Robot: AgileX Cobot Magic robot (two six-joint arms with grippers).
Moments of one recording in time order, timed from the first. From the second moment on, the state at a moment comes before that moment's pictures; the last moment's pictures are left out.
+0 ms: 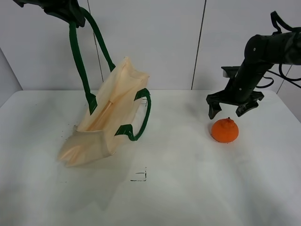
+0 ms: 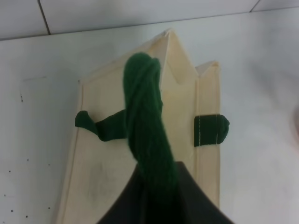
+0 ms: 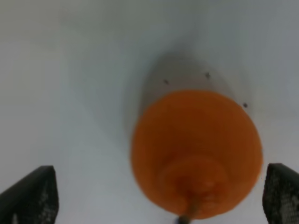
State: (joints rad) left arm -0.31 1.78 -2.08 -0.06 1.18 -0.16; right arm 0.10 2.04 -1.52 0.05 0.97 0.02
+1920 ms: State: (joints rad) left arm -0.31 1.78 -2.08 -0.06 1.18 -0.16; right arm 0.40 2.03 -2.00 0.55 1.15 -0.20
